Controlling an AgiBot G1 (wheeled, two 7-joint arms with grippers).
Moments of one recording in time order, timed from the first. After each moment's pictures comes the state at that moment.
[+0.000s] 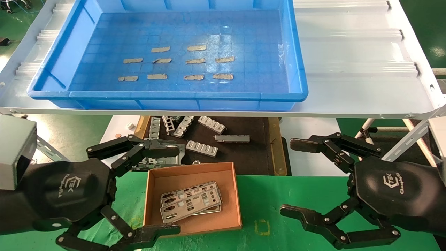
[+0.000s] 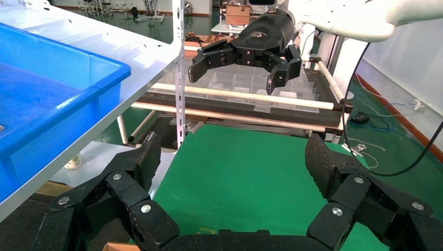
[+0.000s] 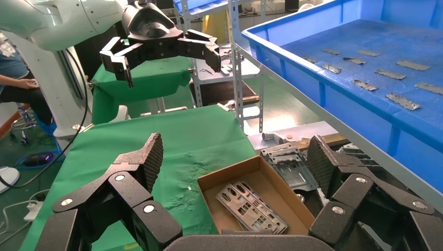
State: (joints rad) left arm -1.07 0.61 0.28 -1.28 0.73 1.49 -0.19; right arm 1.10 -0.54 -0.44 1.23 -0.61 -1.41 0.09
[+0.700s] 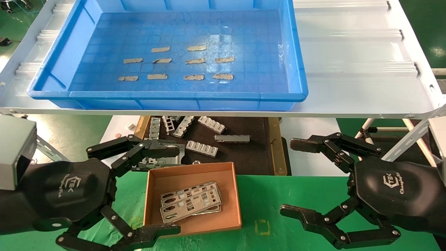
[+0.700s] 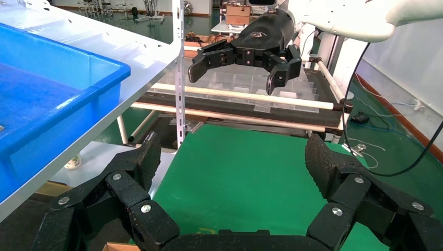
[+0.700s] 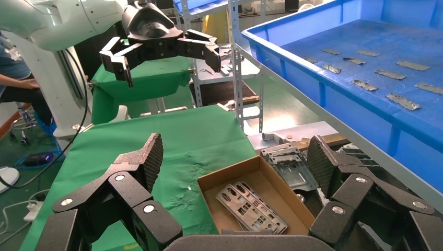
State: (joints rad) left arm -1.07 0.61 0.28 -1.28 0.73 1.49 -0.19; right arm 1.10 -0.54 -0.44 1.23 -0.61 -1.41 0.09
